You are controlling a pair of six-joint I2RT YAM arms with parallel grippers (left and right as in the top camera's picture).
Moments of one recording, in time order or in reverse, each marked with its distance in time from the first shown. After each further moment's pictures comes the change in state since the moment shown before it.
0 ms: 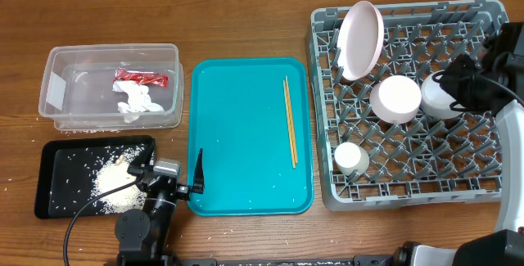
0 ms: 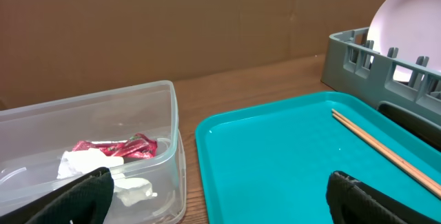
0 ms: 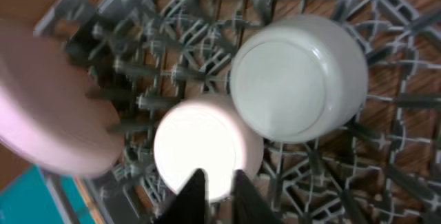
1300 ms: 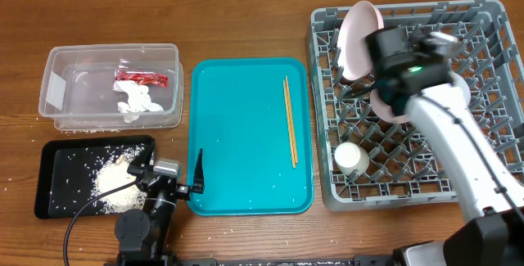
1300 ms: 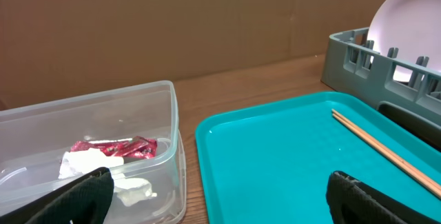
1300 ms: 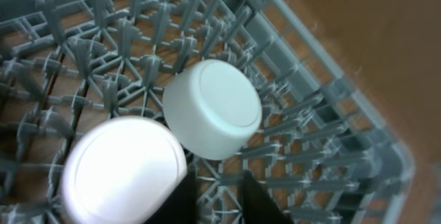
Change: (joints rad) left arm 0.000 0.000 0.000 0.000 0.000 0.000; right arm 0.483 0.097 0.001 -0.125 0.907 0.270
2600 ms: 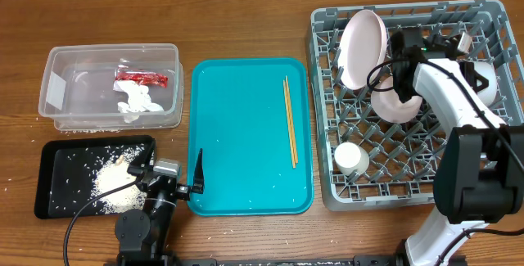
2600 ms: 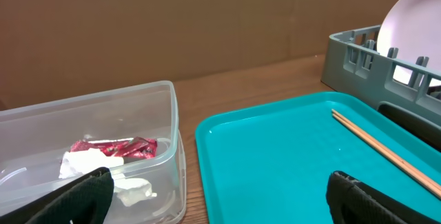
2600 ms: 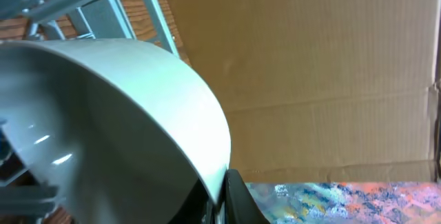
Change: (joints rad) left arm 0.000 0.000 0.000 0.000 0.000 0.000; right arm -0.175 0.321 0.003 0.072 0.535 -0.413
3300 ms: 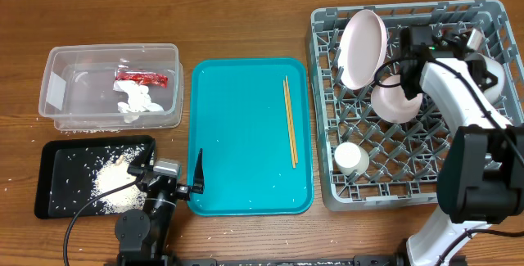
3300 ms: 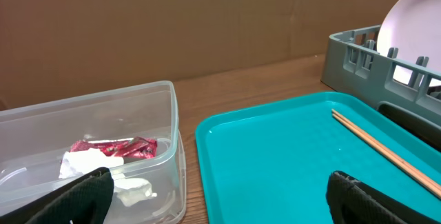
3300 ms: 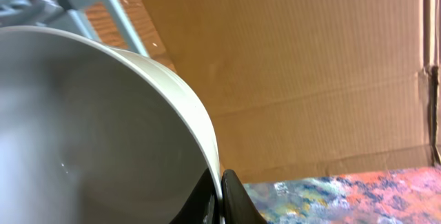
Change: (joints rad) left arm 0.000 0.000 0.000 0.000 0.000 0.000; right arm -0.060 -0.002 0.006 0.064 0.056 0.000
